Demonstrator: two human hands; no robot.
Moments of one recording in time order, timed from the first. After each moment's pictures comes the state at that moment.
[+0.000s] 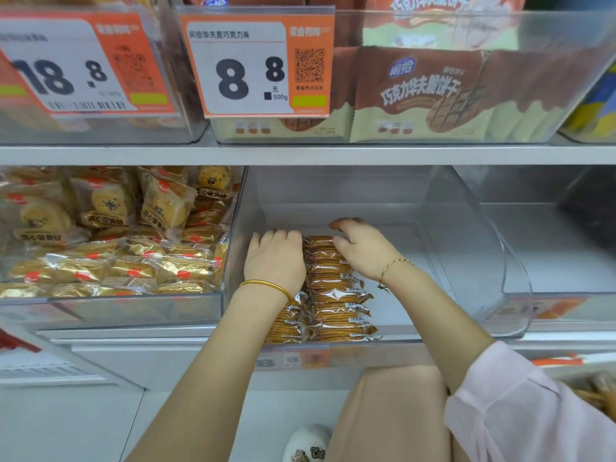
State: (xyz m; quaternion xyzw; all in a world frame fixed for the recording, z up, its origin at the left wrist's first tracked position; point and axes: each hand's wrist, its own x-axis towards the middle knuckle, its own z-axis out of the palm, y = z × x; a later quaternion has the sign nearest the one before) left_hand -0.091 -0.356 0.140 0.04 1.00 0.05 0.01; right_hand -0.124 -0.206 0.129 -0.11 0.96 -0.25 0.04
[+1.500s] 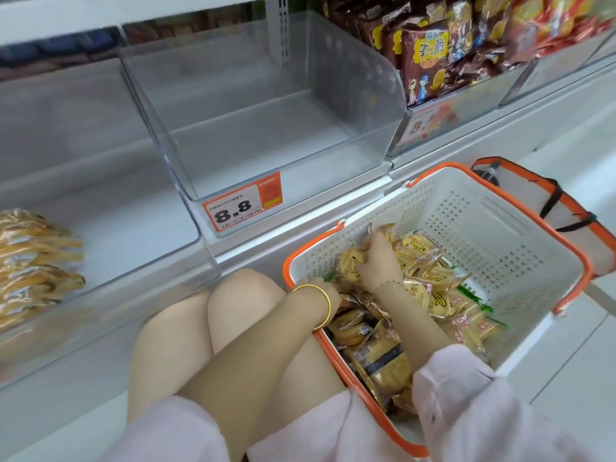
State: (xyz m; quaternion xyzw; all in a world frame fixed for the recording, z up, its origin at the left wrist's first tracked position) left_hand 0.045 0.005 0.007 0.51 0.78 -0.23 0.28; right_hand 0.079 0.130 -0.031 0.37 0.88 -0.30 -0.01
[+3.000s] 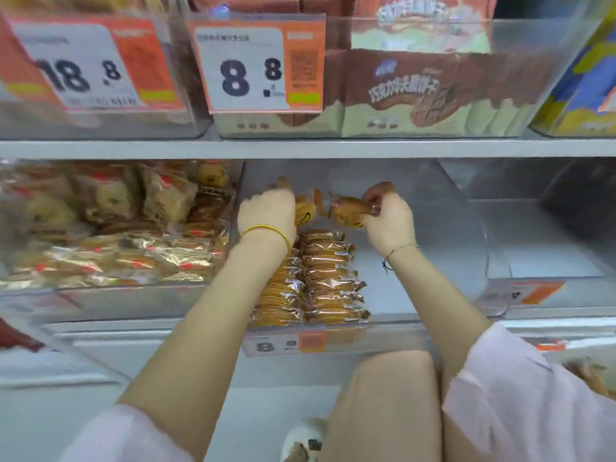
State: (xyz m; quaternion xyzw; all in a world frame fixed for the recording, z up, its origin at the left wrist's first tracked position) left_hand -0.103 -0.352 0.190 -0.01 1.00 0.02 -0.06; right_hand -0.116 -0.186 0.150 0.04 0.90 -0.41 -0.16
